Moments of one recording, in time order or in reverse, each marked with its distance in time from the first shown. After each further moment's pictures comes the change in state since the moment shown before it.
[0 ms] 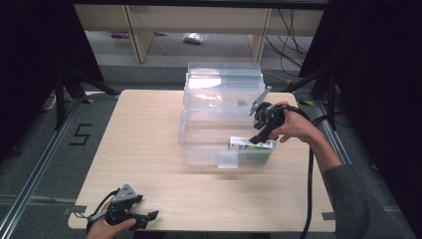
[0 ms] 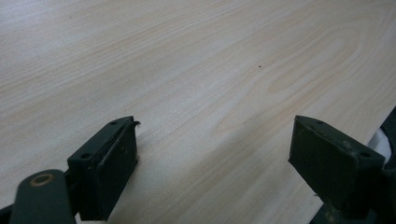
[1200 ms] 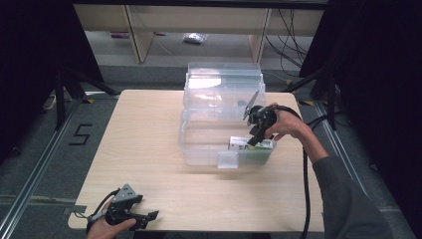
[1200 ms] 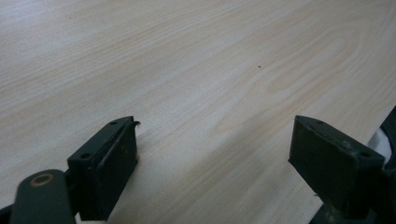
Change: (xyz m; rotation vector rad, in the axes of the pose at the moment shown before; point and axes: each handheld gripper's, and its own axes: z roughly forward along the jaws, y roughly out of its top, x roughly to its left) left arm 0.000 0.000 0.000 0.000 -0.001 0.001; right arm -0.018 0.009 0.033 0.132 0.043 -0.082
